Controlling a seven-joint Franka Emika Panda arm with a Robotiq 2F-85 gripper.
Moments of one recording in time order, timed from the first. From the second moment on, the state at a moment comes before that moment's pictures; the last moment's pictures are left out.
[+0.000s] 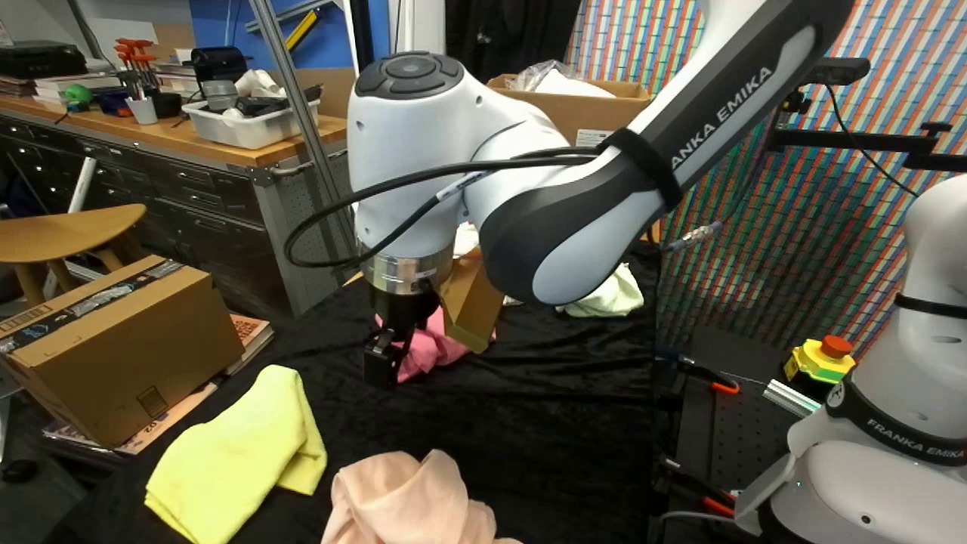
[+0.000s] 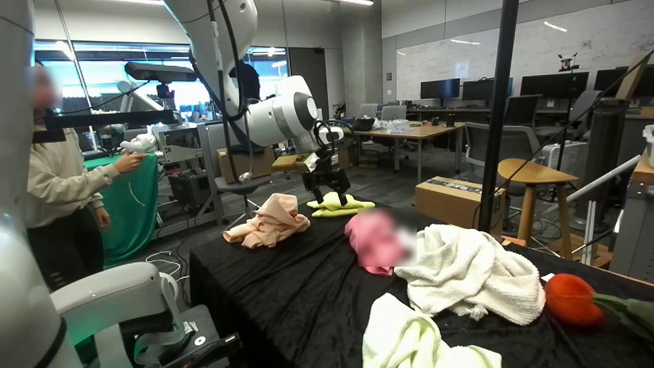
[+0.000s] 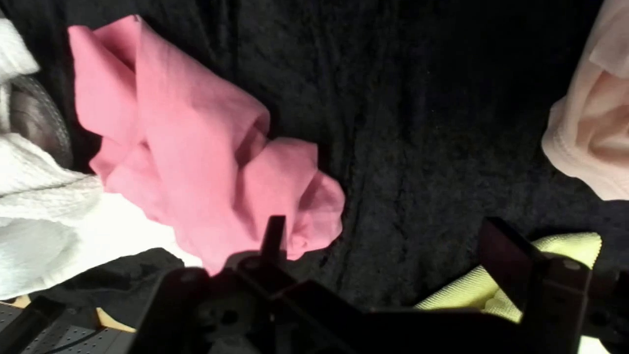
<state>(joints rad) 0.31 0.28 0.20 -2.08 -0.47 2.46 0.58</state>
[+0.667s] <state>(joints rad) 0.44 0.46 0.17 -1.82 -0.47 2.41 0.57</state>
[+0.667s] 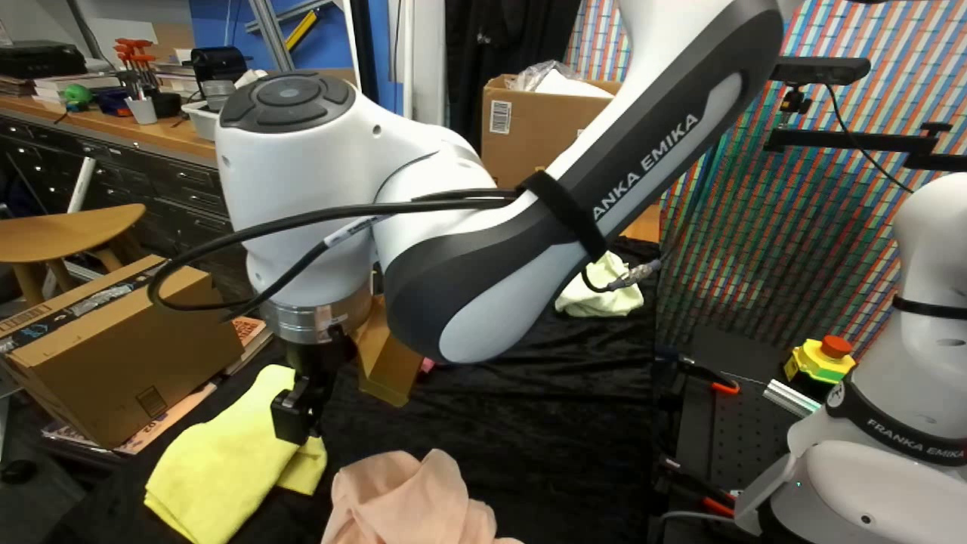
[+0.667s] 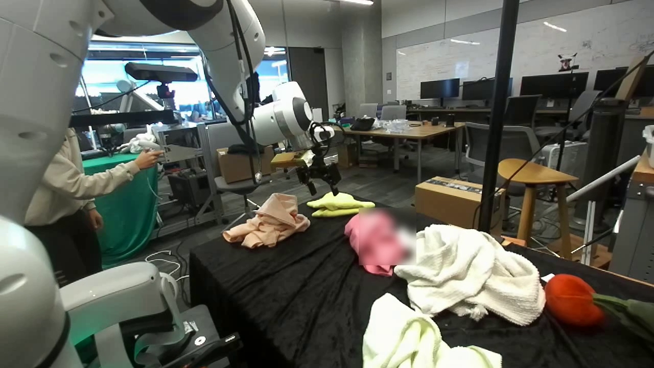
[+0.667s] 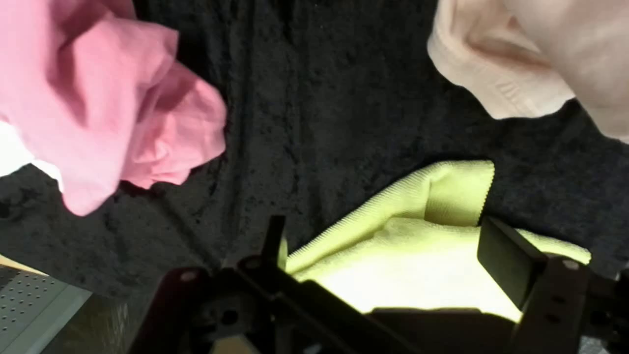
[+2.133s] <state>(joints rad) 0.51 0.70 0.09 -1.55 -0.20 2.42 0.60</state>
